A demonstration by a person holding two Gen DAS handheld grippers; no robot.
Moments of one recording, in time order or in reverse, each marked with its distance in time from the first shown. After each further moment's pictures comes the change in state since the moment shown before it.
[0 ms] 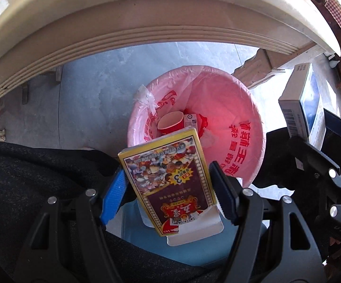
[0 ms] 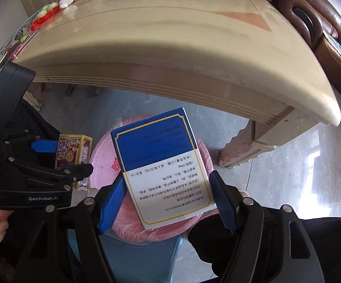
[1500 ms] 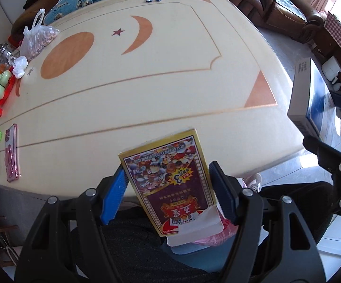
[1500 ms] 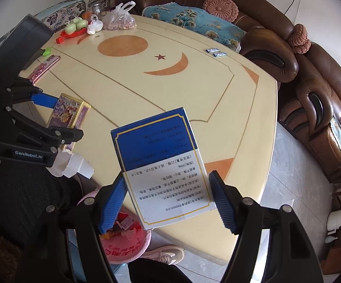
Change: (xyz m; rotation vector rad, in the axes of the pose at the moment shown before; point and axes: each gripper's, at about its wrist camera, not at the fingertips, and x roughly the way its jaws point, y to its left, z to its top) left arm -0.189 0.016 0.126 0.023 -0.225 0.120; right arm -0.155 -0.005 0.178 -0.382 -0.160 -0.051
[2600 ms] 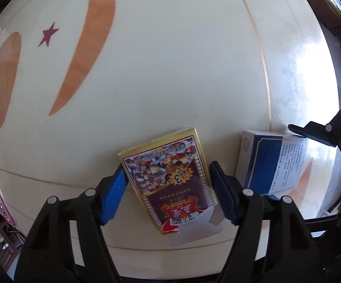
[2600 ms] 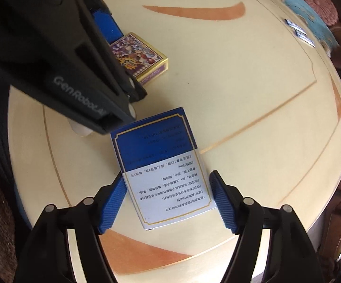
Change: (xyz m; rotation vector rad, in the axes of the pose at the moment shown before) left arm 0.181 -0.032 0.198 -0.087 0.414 -0.017; right arm 0.214 -0.100 0.095 -0.419 0.284 0.236
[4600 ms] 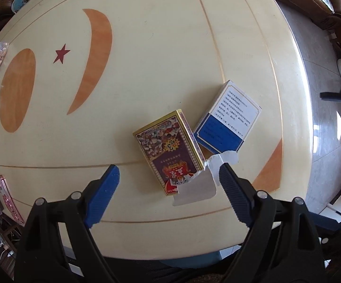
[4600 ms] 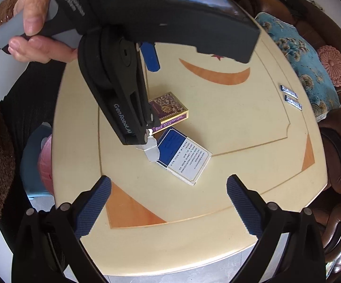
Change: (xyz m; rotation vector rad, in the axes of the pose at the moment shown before) left arm -0.061 -0.019 -0.002 0.060 -0.054 0.006; right arm -0.089 0.003 -0.015 -0.381 -0.114 0.040
